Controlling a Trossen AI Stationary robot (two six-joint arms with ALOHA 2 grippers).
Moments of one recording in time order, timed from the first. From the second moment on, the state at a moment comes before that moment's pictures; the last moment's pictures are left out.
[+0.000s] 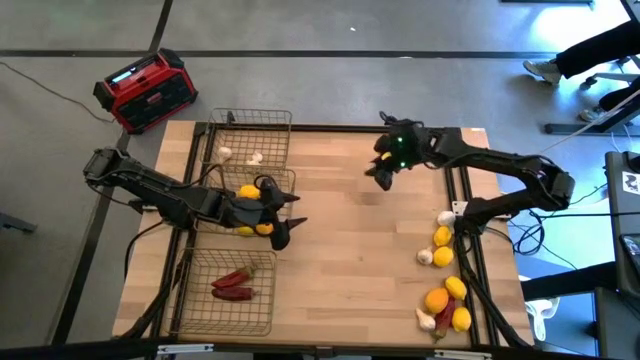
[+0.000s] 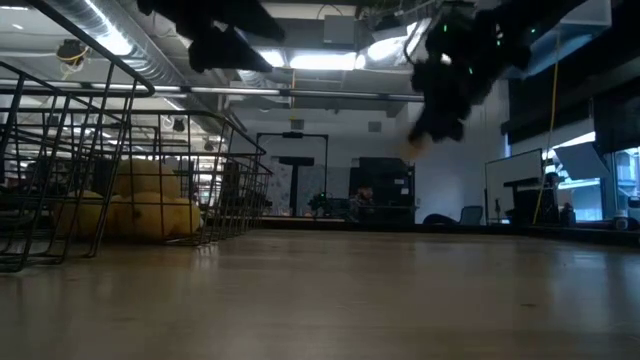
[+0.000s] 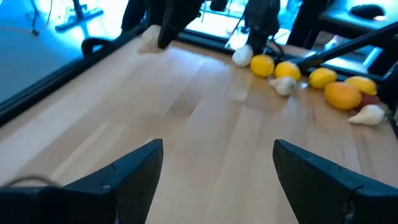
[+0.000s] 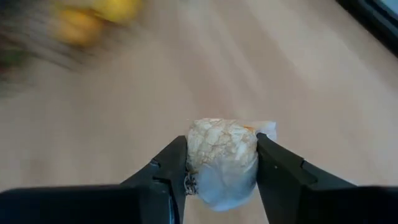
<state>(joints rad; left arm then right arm) -0.25 1.25 0.79 -0.02 -0.54 -0.37 -0.51 1.30 0.90 -0.43 -0.29 0.06</state>
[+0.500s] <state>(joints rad) -0.25 1.38 0.79 0.30 -0.54 -0.06 -0.24 1.29 0.90 -0.03 -0.62 0.11</state>
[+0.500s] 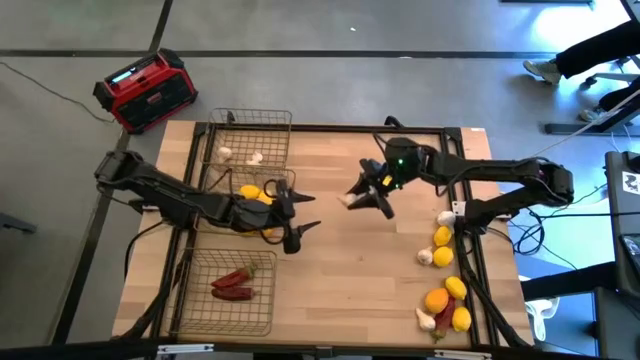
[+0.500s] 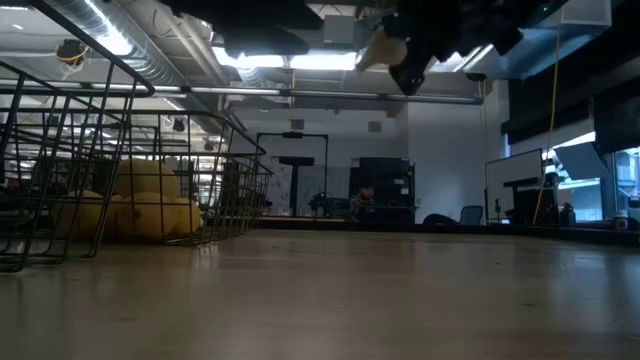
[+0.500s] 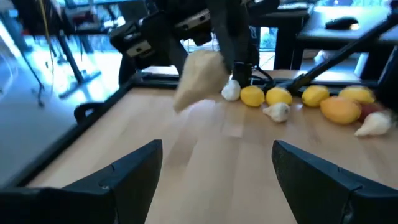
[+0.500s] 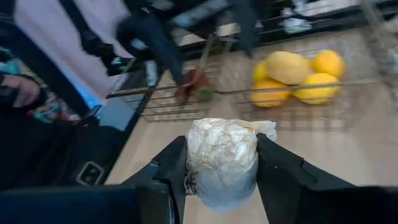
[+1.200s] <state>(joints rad) -0.30 1.59 0.98 0.38 -0.57 0.24 0.04 1.29 0.90 0.08 -0.38 0.18</state>
